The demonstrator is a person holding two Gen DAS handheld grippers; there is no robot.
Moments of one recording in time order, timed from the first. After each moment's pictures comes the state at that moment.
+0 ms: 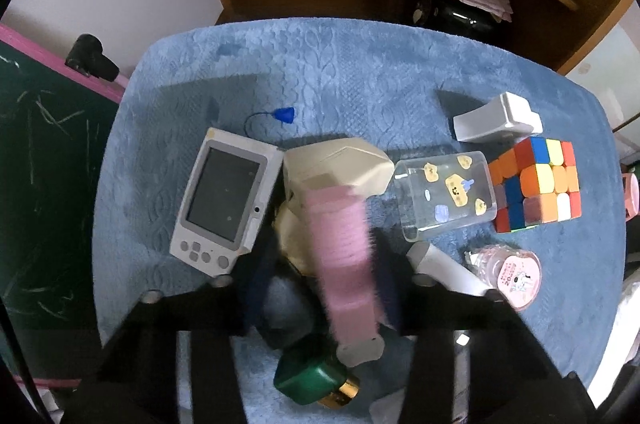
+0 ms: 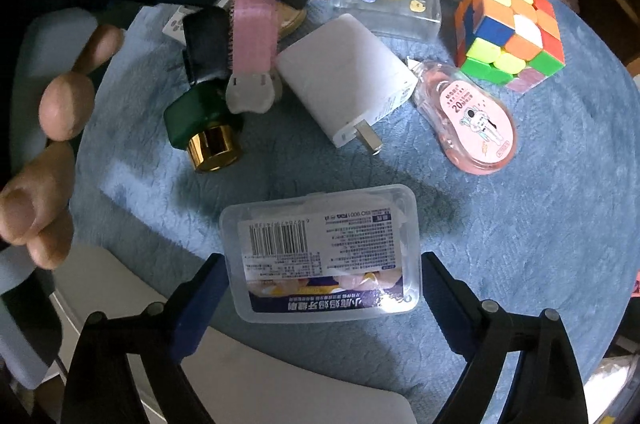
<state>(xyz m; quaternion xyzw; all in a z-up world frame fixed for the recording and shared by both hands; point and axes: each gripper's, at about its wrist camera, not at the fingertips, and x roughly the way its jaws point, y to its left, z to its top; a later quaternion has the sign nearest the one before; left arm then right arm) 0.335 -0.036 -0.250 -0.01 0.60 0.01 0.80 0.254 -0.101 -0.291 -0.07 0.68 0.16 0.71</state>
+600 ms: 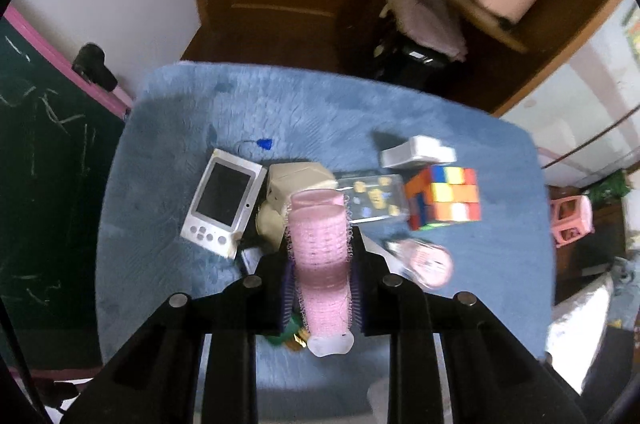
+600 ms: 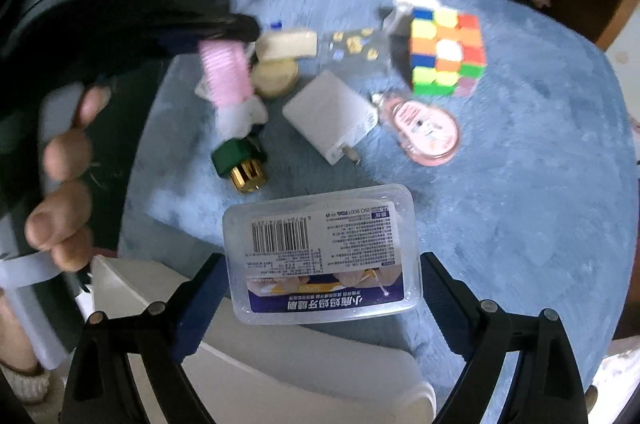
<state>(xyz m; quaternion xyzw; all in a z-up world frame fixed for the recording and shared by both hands) 0.295 -0.024 -0.161 -0.08 0.56 -0.06 0.82 0.228 -0.166 -0.221 0.02 0.63 0.16 0.76</state>
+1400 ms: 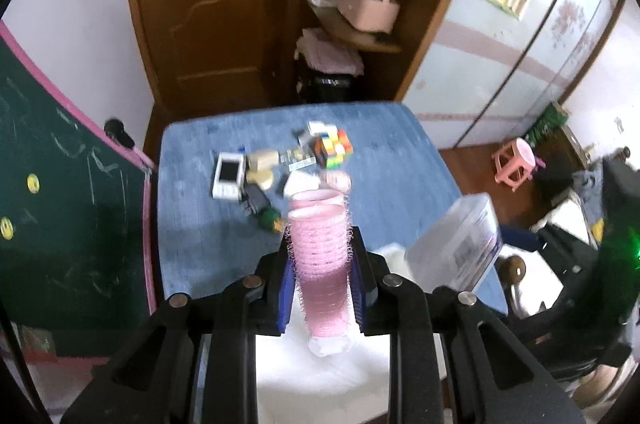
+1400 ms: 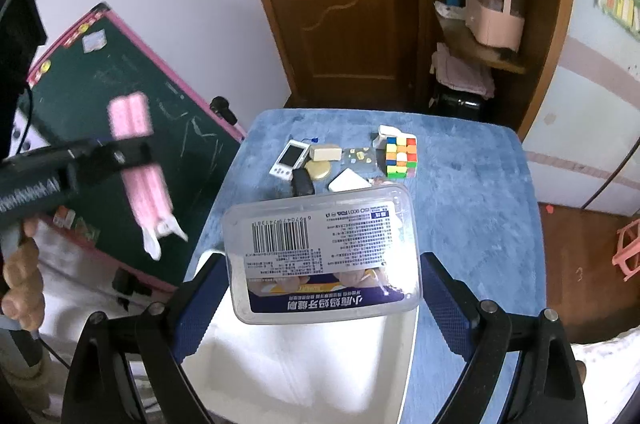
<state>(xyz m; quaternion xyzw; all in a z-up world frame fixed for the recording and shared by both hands) 0.094 0.009 -0.011 0.00 0.48 -0.19 0.85 0.075 -0.136 -0.037 0.01 0.48 0.12 0.87</state>
